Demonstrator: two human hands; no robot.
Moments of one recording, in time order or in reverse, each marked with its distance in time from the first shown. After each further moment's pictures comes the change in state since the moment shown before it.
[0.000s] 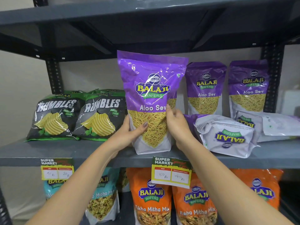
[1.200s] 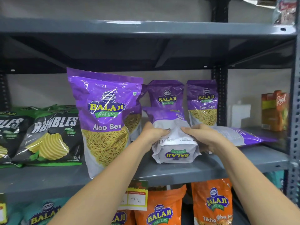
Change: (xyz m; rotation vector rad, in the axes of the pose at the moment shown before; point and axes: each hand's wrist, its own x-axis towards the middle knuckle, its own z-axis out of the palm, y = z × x) left_hand 0.096 0.071 0.180 -0.069 0.056 -0.127; right_hand 0.037 0.013 -0.203 -0.208 -0.067 0.242
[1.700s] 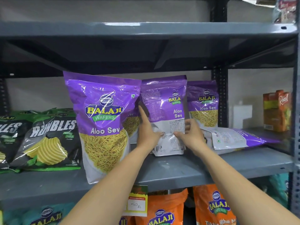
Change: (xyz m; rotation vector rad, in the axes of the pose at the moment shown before) left_hand 0.015 -0.013 0.003 0.243 0.229 0.359; right_hand 0.034 0.016 0.037 -0.079 0.326 -0.290
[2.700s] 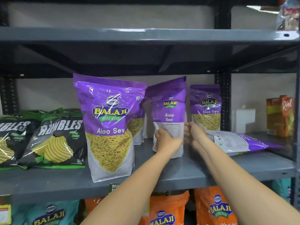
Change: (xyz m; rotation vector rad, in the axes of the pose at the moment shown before) left_hand -0.028 0.028 0.036 -0.056 -0.147 -0.320; right_hand 0.041 -0.001 0.008 0.679 0.016 0.388
